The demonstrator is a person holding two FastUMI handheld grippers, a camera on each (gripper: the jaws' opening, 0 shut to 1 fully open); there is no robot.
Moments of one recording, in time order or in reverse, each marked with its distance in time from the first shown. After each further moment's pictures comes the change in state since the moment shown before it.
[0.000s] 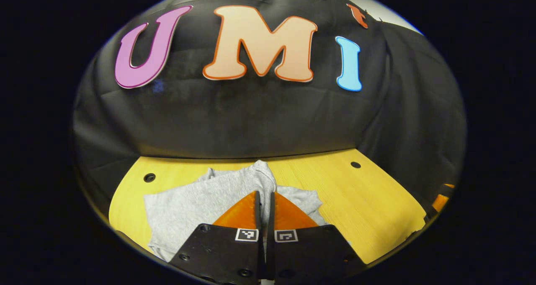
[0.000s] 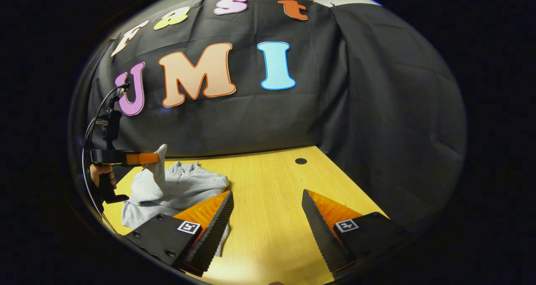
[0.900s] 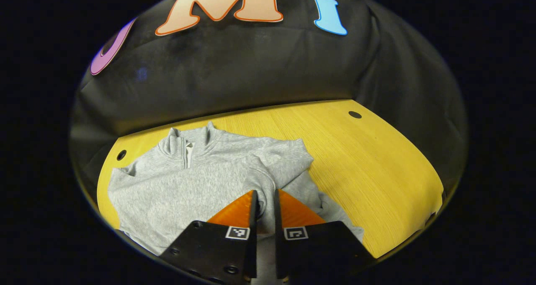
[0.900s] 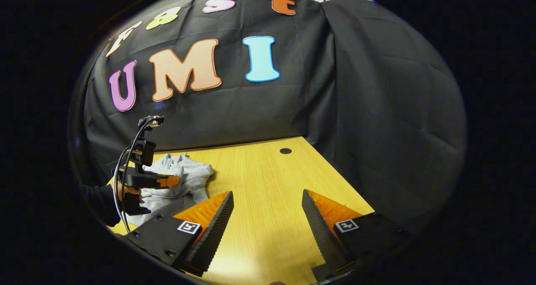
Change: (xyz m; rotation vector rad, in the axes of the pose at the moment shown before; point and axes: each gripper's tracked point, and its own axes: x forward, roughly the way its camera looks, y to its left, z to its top) left arm 0.058 -0.055 -0.111 0.096 0.212 -0.027; right arm -0.012 -0.049 -0.026 0.010 0.045 -0.031
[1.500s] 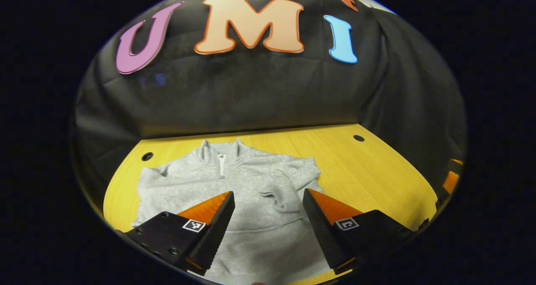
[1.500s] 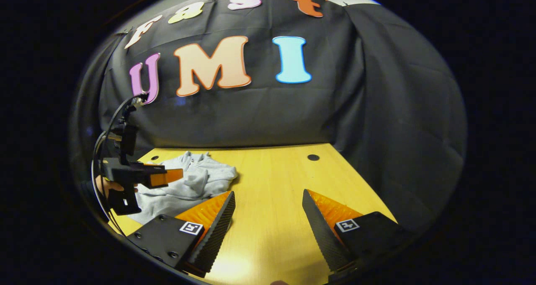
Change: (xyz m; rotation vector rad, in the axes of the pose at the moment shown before) left arm -0.096 0.063 0.021 -0.084 -0.178 0.115; right arm 0.031 0.087 -0.004 -0.085 -0.015 0.185
